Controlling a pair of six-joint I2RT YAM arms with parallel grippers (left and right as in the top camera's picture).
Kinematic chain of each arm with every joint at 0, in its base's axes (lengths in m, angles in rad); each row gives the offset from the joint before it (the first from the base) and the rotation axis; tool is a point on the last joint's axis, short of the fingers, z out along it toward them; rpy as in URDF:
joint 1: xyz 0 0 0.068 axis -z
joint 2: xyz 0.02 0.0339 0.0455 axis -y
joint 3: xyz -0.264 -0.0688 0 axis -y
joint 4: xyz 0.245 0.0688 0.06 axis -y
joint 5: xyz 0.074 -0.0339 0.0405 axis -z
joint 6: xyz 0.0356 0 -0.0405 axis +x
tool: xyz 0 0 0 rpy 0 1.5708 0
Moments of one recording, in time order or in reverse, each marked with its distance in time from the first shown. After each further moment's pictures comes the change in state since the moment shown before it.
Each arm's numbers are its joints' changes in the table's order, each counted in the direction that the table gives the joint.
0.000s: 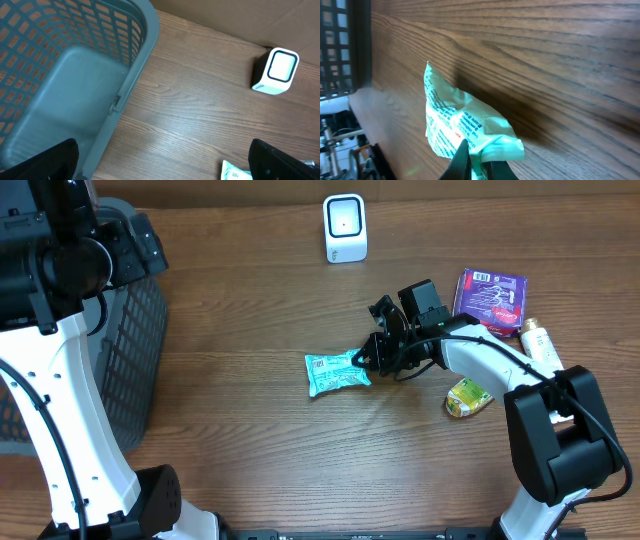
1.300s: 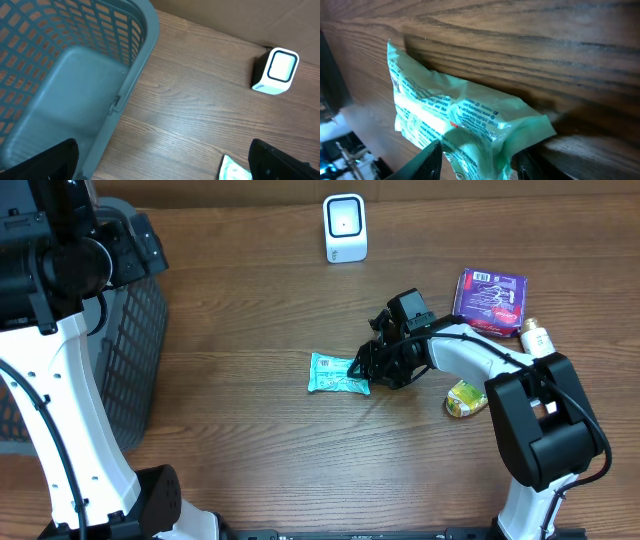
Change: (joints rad) left arm 0.000 0.000 0.000 0.000 0.000 0.000; right arm -0.034 -0.089 0.019 -0.071 0.056 0.196
